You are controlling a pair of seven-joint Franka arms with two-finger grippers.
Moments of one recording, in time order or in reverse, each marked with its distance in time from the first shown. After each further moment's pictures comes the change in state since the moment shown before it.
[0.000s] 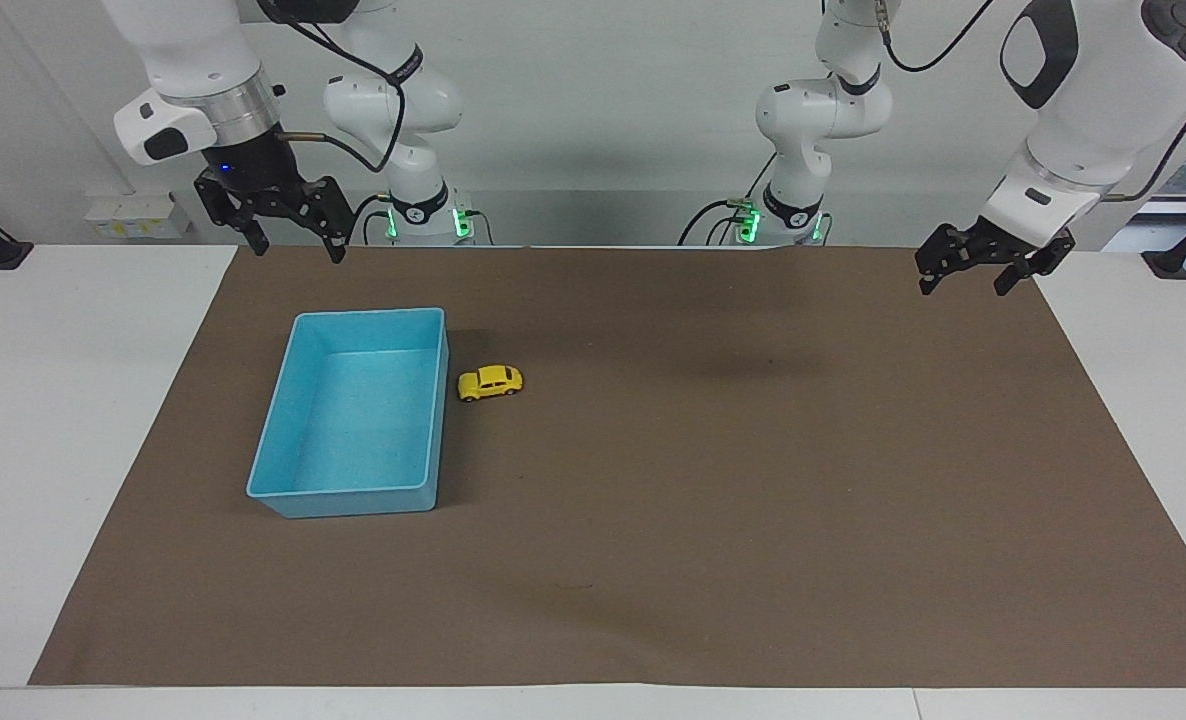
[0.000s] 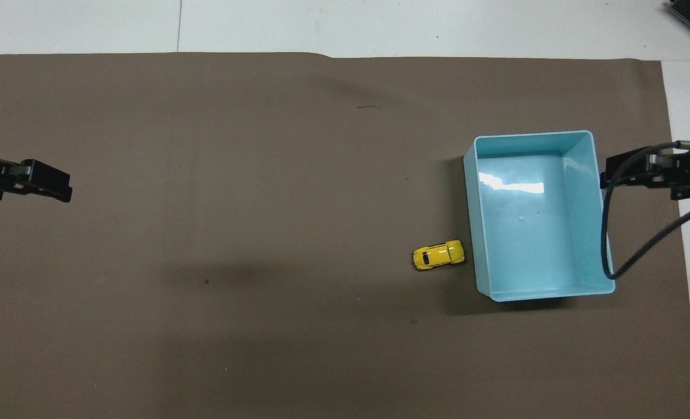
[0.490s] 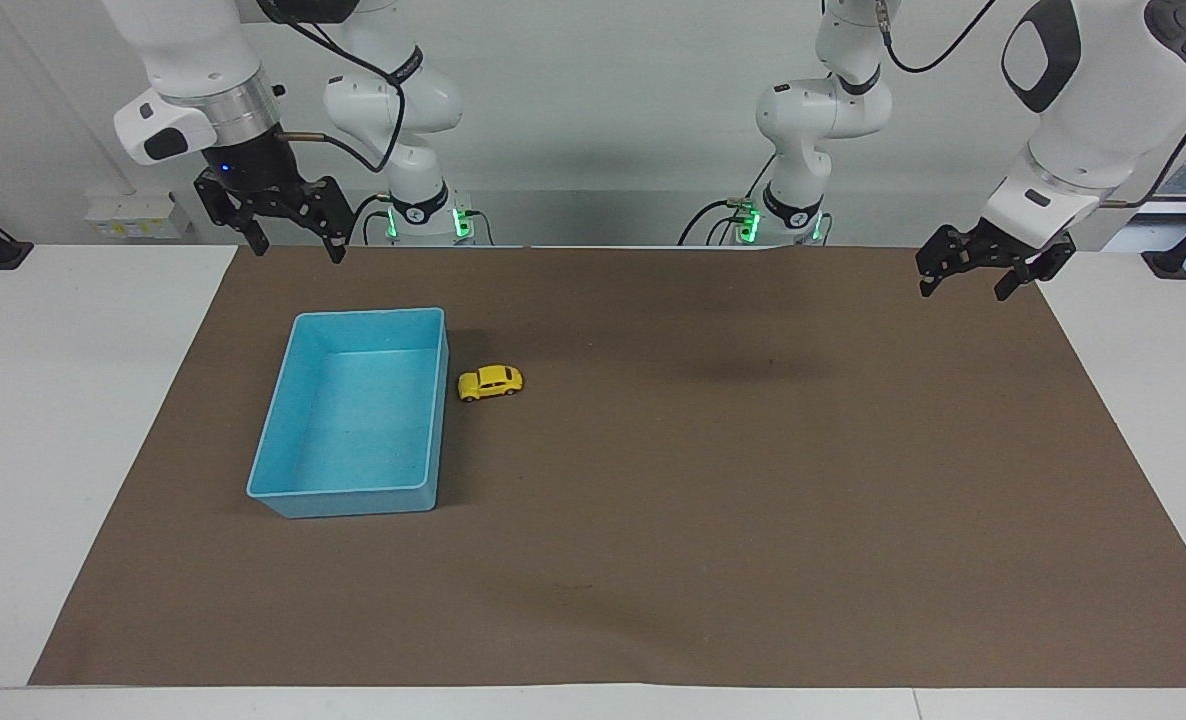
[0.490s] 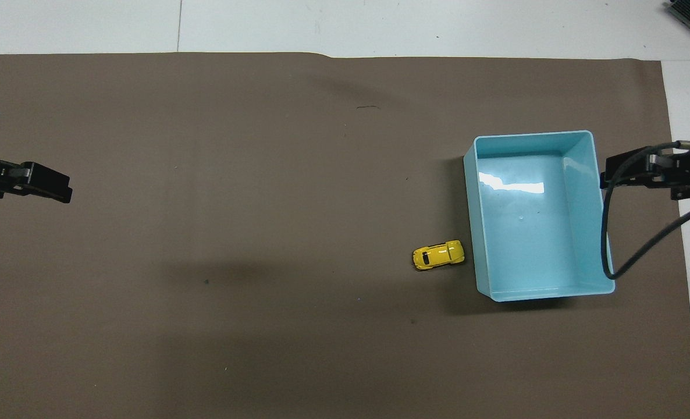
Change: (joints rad) left arm 0.001 -0.004 0.005 -0.012 -0.001 0.009 0.038; right arm 0.000 0.000 0.000 0.000 0.000 0.000 0.000
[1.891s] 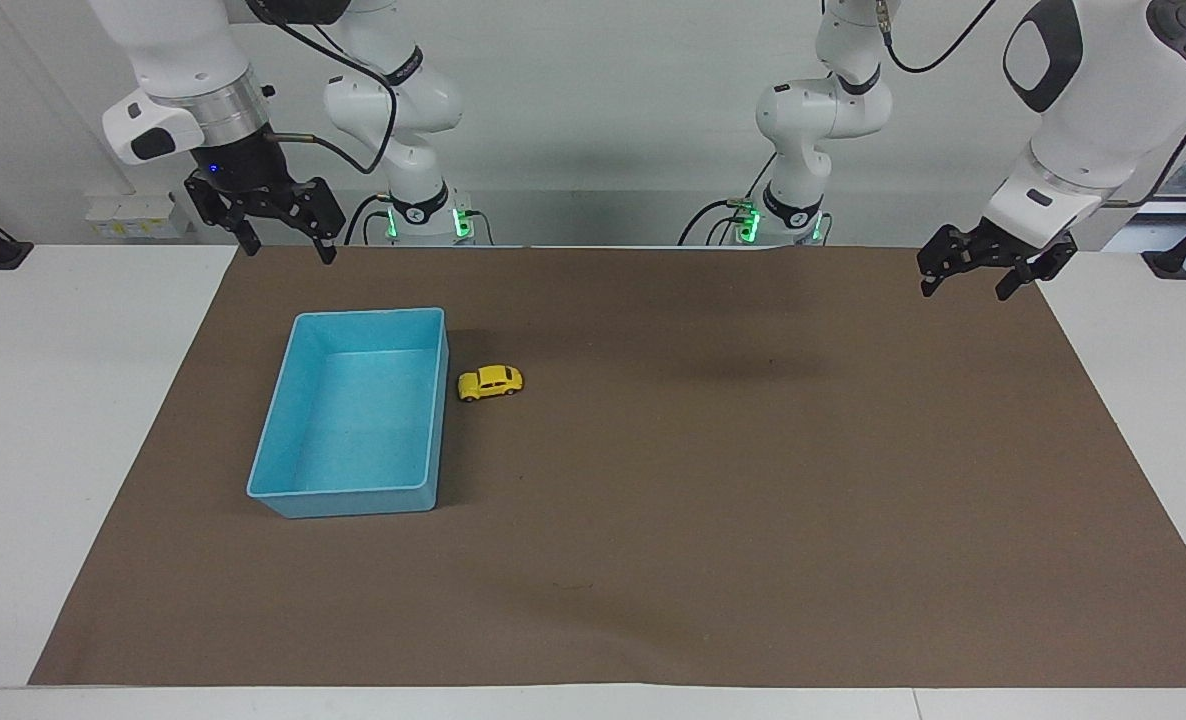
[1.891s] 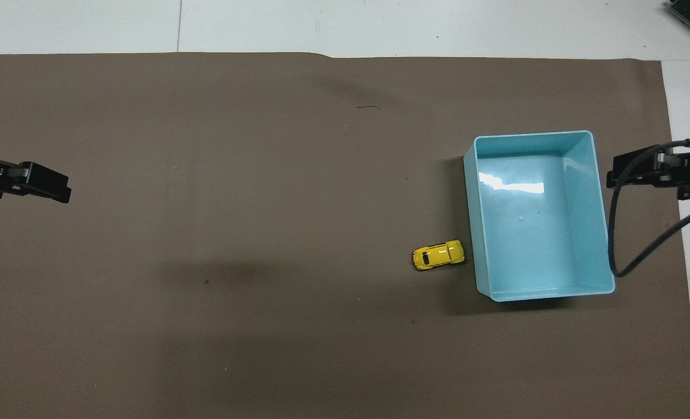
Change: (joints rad) left arm 0.001 0.000 0.001 0.000 0.000 0.000 0.000; right arm 0.001 0.000 -0.012 0.000 0.001 0.001 -0.004
